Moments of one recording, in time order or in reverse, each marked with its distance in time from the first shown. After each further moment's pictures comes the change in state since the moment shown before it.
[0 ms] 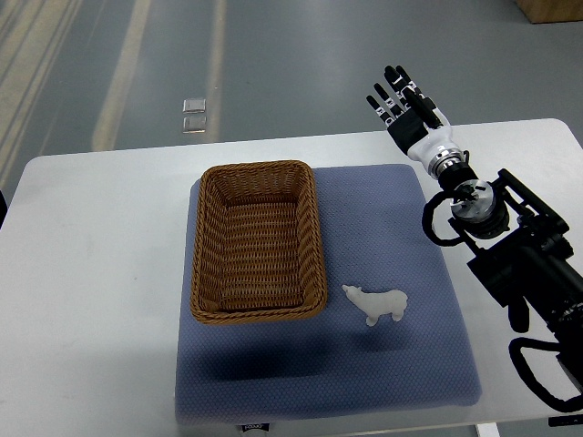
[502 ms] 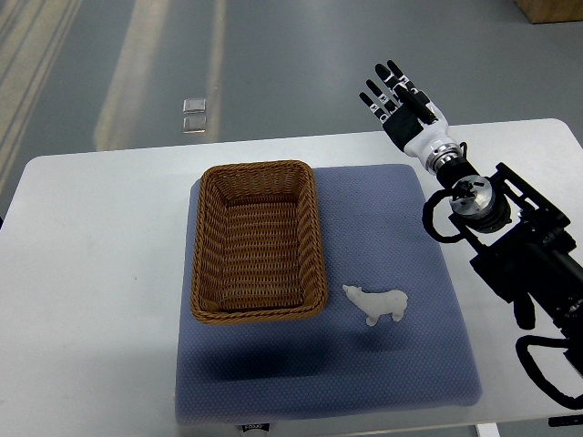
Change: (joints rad) left arm -0.002 0.000 0.002 -0.002 0.000 0.002 0.000; right arm 0.019 -0.039 -0.085 0.035 -0.021 -0.011 -0.007
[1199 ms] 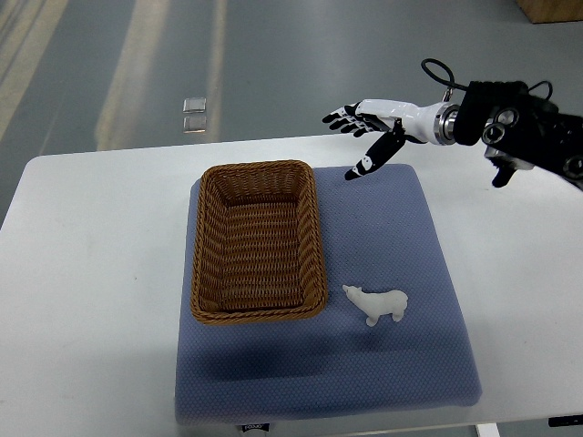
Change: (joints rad) left arm -0.017 0.000 0.001 -0.011 0.000 -0.011 0.000; right arm 0.540 -0.439 -1.015 0.282 -0.712 0.177 -0.152
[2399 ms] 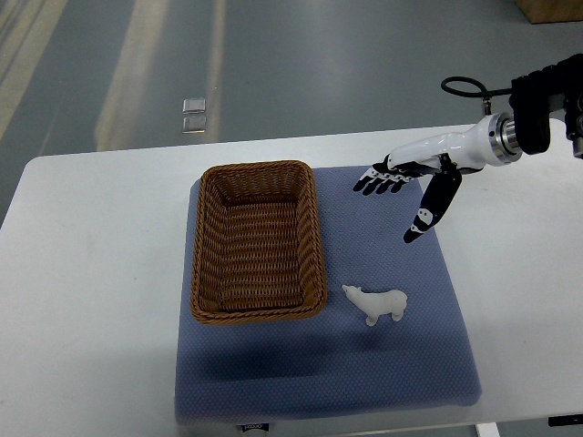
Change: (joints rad) left arm -0.008 0.000 -0.002 0.003 0.000 0.000 0.000; right arm 0.177 -0.311 -0.219 0.488 0.157 0.119 -0.105
